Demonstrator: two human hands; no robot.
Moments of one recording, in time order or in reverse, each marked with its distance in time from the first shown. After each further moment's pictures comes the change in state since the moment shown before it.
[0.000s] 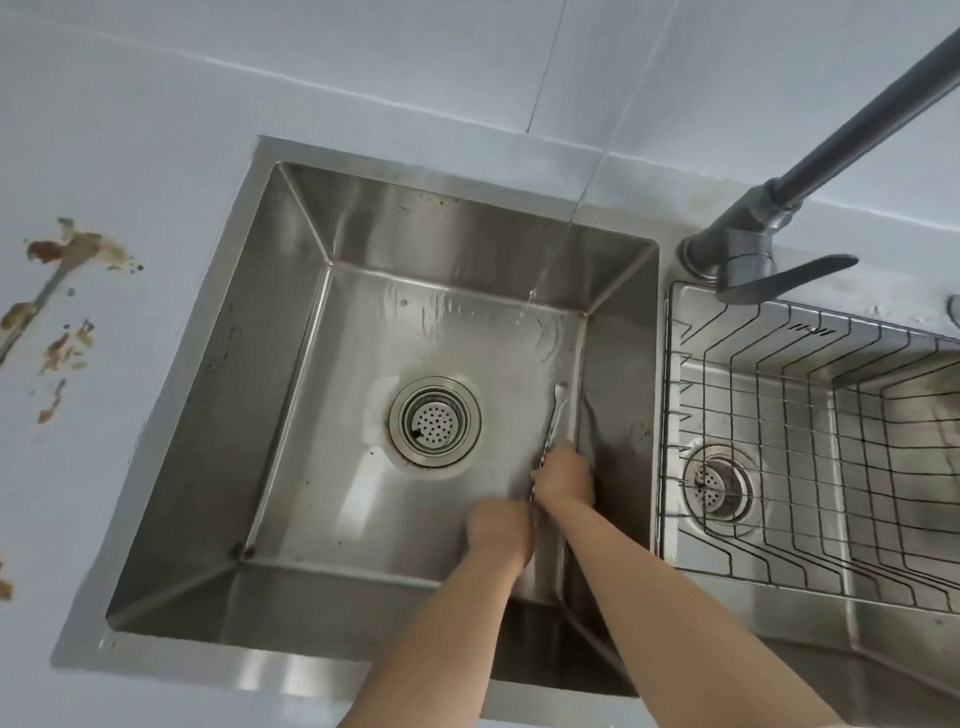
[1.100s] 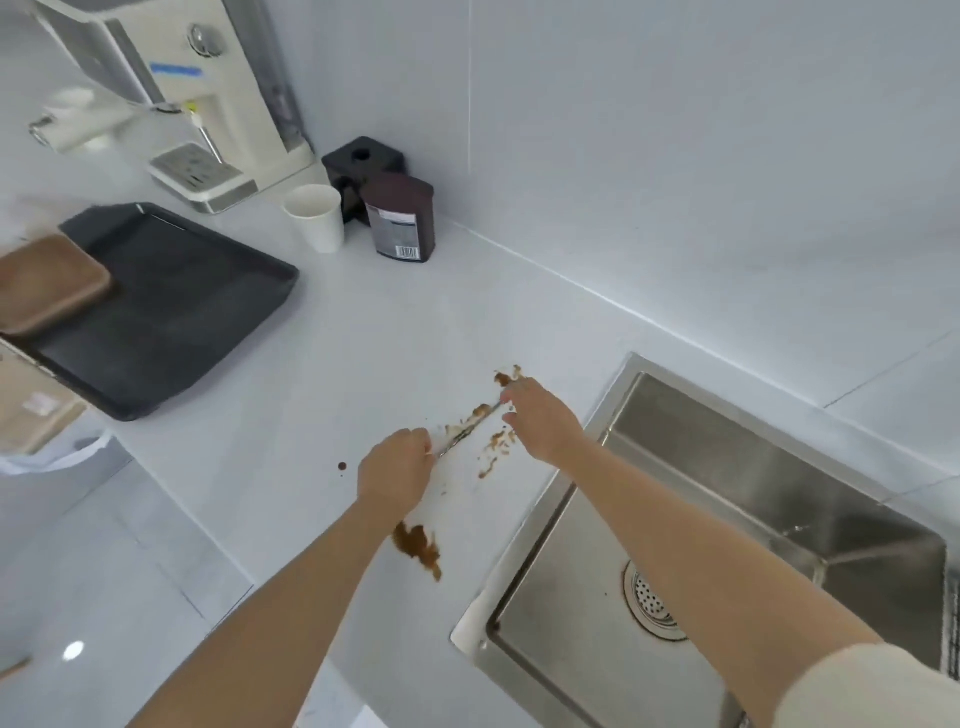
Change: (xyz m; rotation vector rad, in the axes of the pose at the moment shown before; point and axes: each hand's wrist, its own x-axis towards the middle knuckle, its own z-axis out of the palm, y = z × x) left_hand -0.215 -0.345 -0.129 -0.436 0.779 -0.535; right_hand -0.208 -0.335 0.039 -0.578 -0.024 -1.283
